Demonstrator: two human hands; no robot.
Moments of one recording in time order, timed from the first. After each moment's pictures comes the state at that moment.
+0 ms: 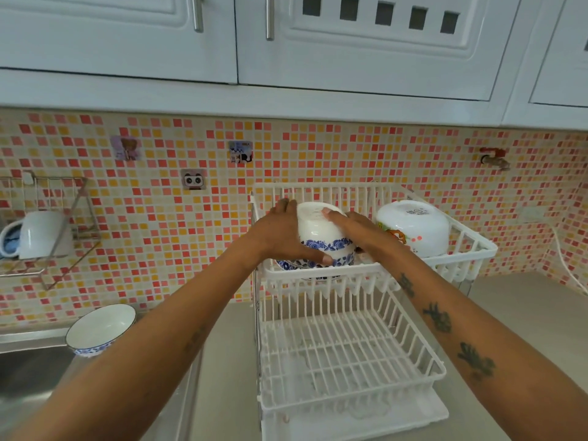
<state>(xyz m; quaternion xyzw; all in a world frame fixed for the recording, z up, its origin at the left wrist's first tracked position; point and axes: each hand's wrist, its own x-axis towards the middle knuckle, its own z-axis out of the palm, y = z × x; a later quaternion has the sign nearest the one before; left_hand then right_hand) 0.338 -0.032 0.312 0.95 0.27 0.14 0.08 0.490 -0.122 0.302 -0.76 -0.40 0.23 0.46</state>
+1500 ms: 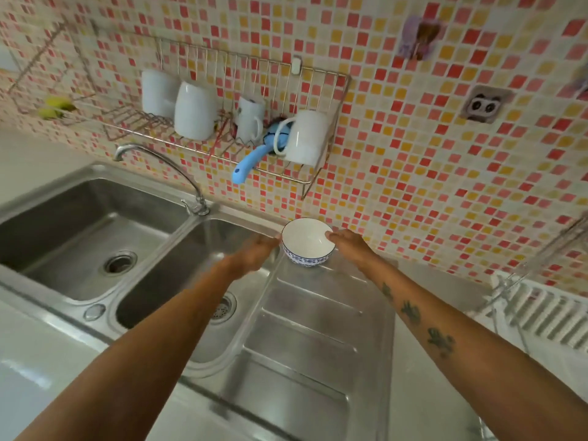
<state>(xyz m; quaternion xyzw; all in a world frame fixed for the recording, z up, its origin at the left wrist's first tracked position) -0.053 0.232 0.071 0.57 0.57 0.22 0.55 0.164 0.213 0.093 -0.71 -0.52 0.39 0.28</state>
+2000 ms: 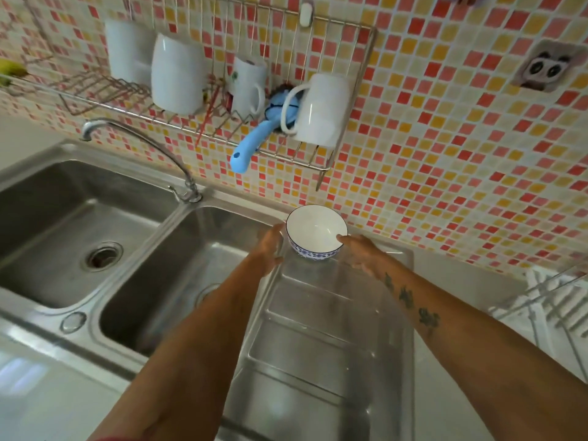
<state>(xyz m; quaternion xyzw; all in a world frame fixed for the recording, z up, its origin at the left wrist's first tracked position) -0.020 0.296 0.000 0.26 0.53 0.37 0.72 0.179 0.268 0.016 -0.74 -0.33 0.50 0.29</state>
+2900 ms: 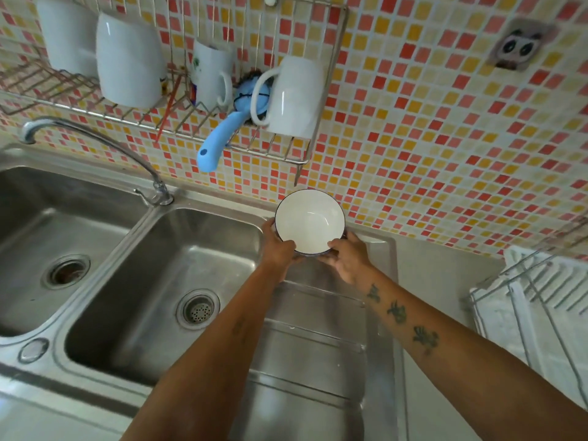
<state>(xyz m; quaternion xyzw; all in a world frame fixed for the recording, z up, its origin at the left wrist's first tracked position) 0.028 0.276 -0.013 0.37 0.46 0.44 0.67 0.172 0.254 -0.013 -0.61 -0.18 0.53 0.56</state>
